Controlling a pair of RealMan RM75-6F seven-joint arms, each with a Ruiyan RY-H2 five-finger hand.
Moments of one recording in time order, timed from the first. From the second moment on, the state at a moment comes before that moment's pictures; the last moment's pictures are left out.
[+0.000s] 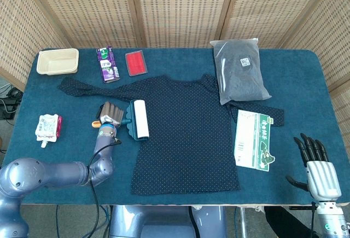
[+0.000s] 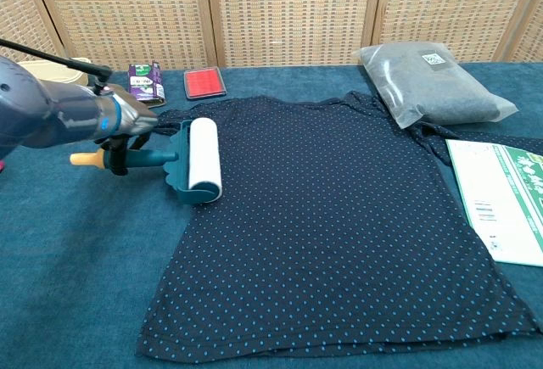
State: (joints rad) left arm -1.29 -1.65 -0.02 -1.29 -0.09 0.98 1.44; right arm 0.05 -1.21 0.05 -1.55 -1.54 1.52 0.03
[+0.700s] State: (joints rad) left arm -1.43 -1.85 -0.21 -1.13 -0.20 1.00 1.60; right arm 0.06 -1.21 0.06 -1.54 -1.52 1.50 0.07
